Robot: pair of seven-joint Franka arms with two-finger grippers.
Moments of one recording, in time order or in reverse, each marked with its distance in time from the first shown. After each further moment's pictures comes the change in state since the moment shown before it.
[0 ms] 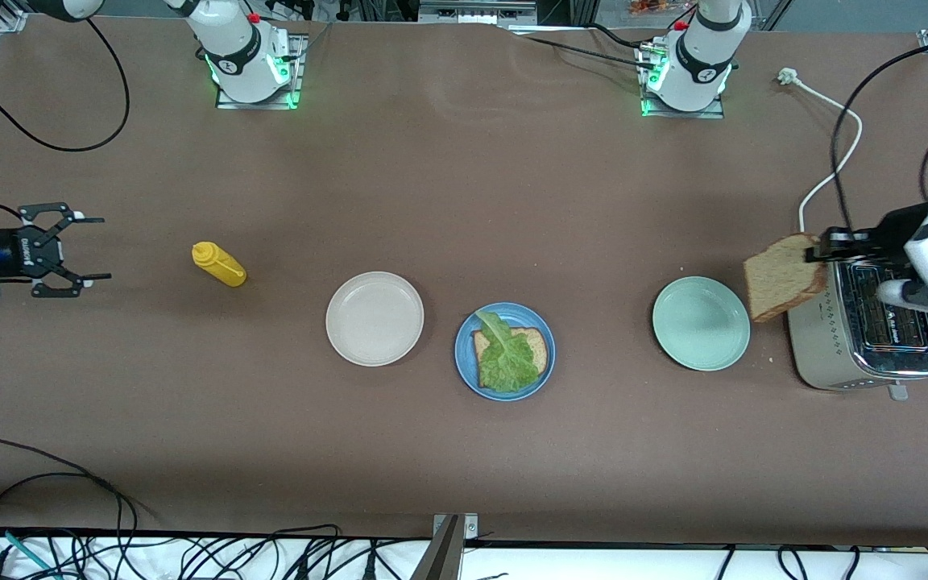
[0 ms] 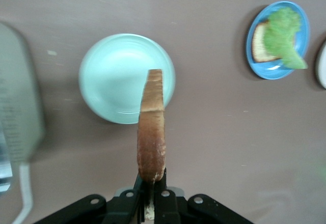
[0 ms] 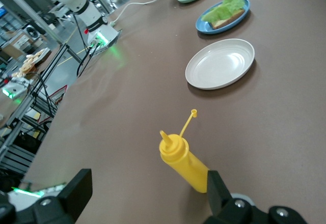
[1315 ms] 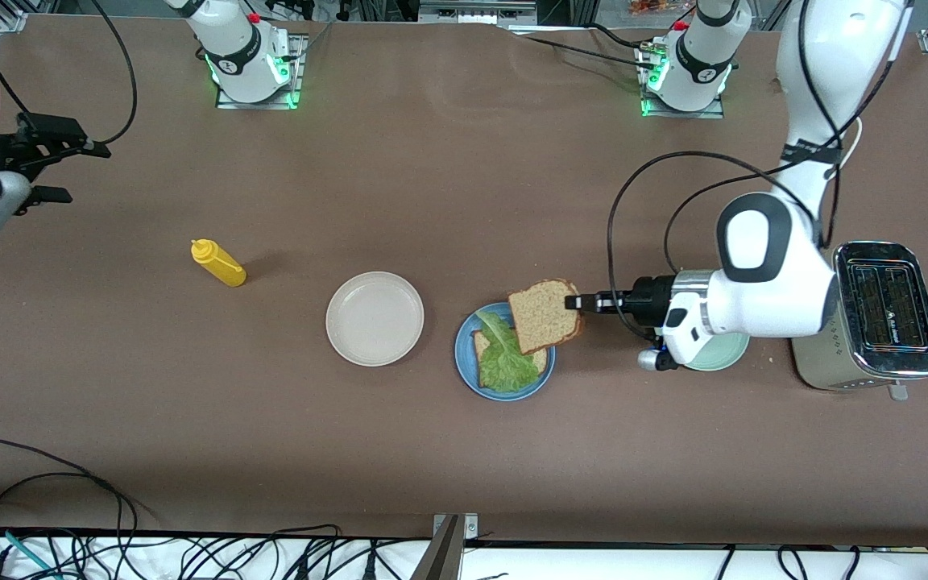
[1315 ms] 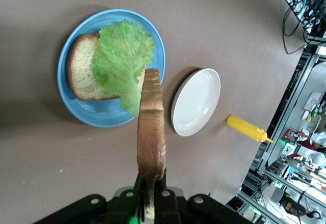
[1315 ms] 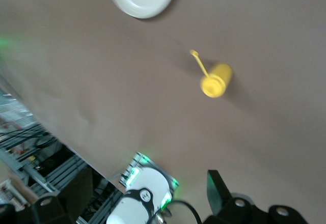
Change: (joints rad) left arm -0.339 0.304 -0.005 -0.010 -0.650 0.384 -0.201; right arm 0.005 -0.350 0.533 0.209 -0.645 -0.030 1.383
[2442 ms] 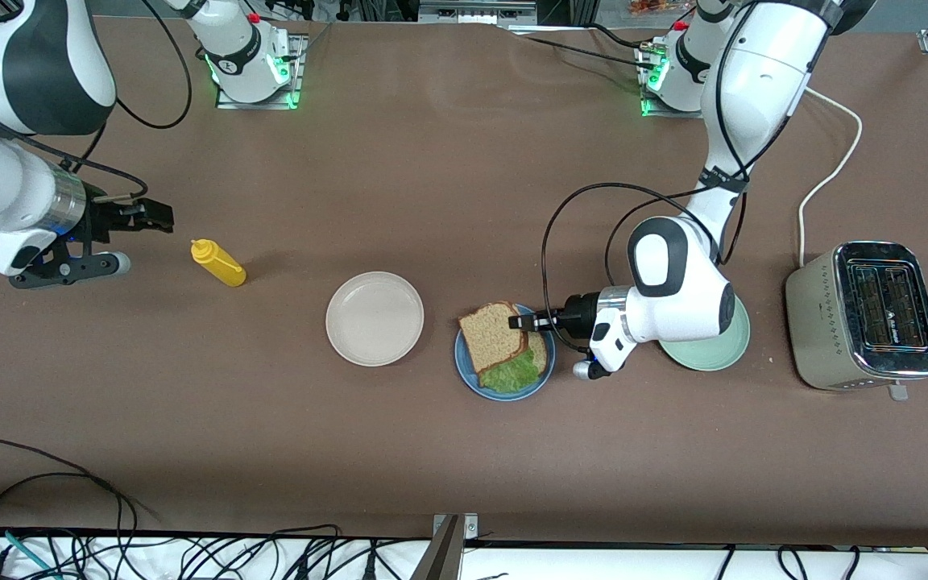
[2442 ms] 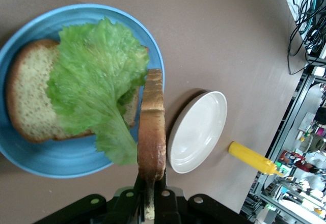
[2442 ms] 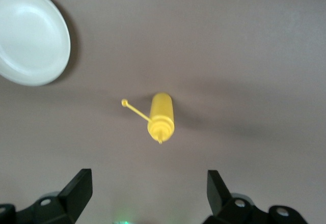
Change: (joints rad) left arm -0.132 0.158 0.001 0.034 -0.135 0.233 0.044; right arm -0.003 -0.102 0.174 -0.397 -0.273 0.509 0.511
